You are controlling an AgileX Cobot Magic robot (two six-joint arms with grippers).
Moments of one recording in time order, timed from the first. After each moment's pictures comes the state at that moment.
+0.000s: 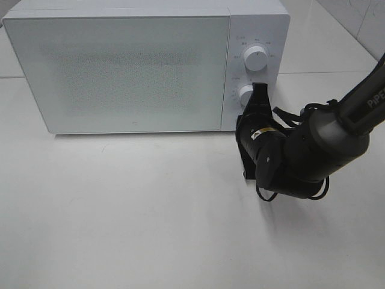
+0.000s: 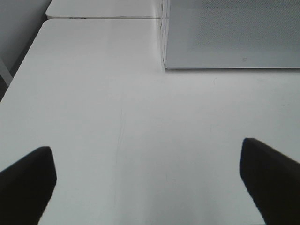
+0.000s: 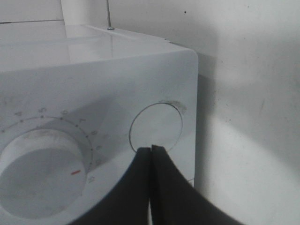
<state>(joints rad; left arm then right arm) 0.05 0.00 -0.52 -0.08 1.07 0.05 0.62 2.10 -0.81 0.83 -0.98 1.31</state>
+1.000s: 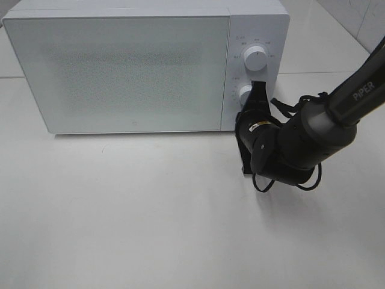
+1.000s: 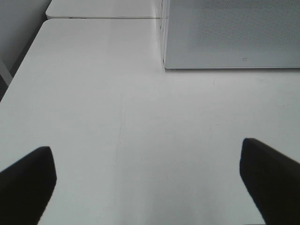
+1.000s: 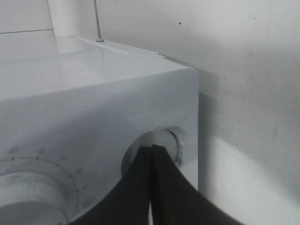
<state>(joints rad) 0.05 0.00 -0.52 -0.08 1.07 0.05 0.58 2.14 -0.90 0.85 -0.92 1.29</state>
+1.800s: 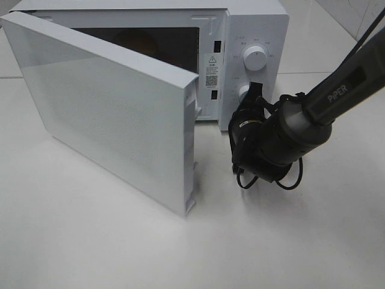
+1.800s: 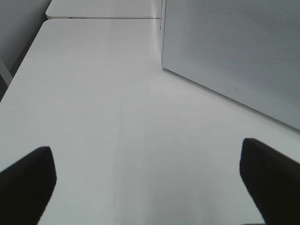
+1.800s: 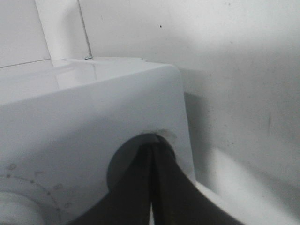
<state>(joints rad) 0.05 0.00 -0.52 -0.08 1.07 0.05 0.61 2.20 -1.01 1.03 -0.91 1.25</state>
